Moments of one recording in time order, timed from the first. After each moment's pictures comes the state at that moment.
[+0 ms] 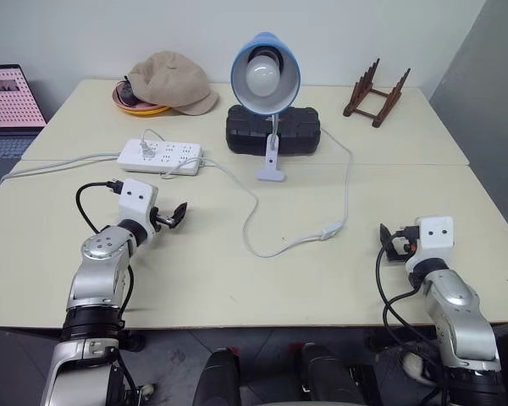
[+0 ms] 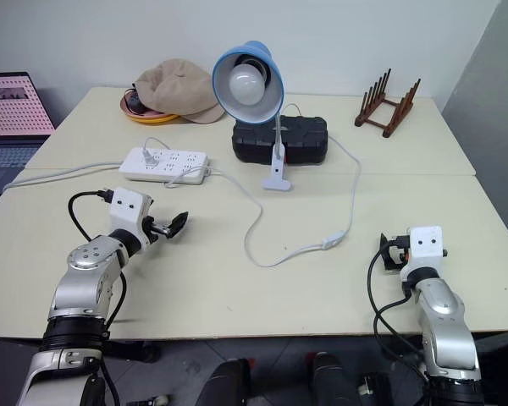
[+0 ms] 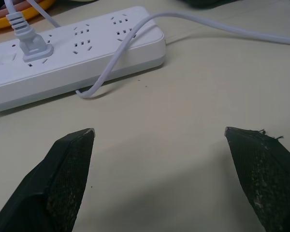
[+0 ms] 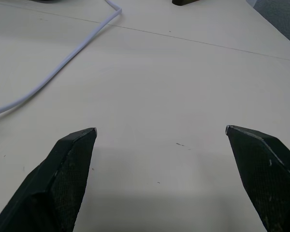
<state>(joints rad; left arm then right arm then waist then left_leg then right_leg) -0.39 0.52 0.18 0.28 -0.12 0.26 -0.48 -0.03 -0.31 -0.19 -0.22 0.10 0.38 0.15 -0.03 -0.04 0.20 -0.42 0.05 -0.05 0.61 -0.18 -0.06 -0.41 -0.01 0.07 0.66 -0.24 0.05</state>
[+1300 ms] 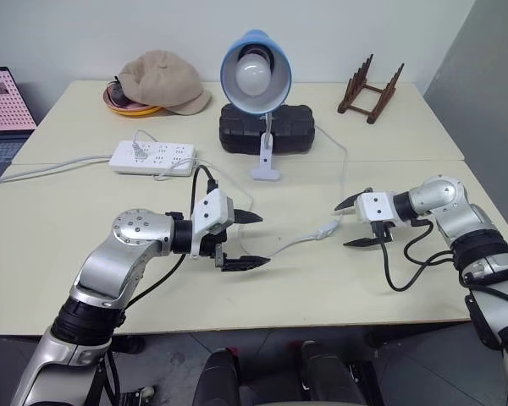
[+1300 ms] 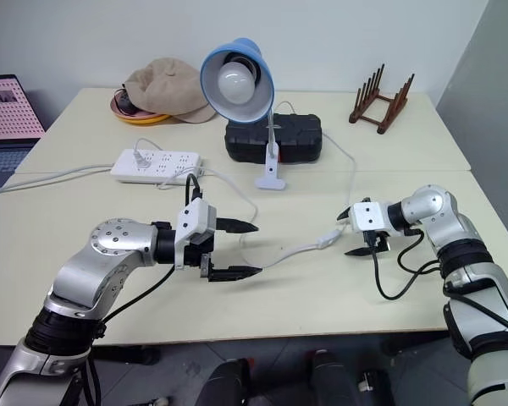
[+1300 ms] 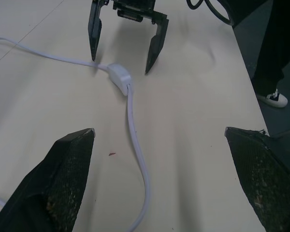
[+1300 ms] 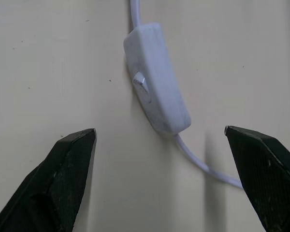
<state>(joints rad) -0.42 0.69 -0.15 -0.23 -0.37 0.46 -1.13 -0.91 -0.66 0.35 0.90 -0.11 -0.56 1.35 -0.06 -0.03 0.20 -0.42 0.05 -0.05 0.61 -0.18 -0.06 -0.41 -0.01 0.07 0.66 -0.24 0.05</state>
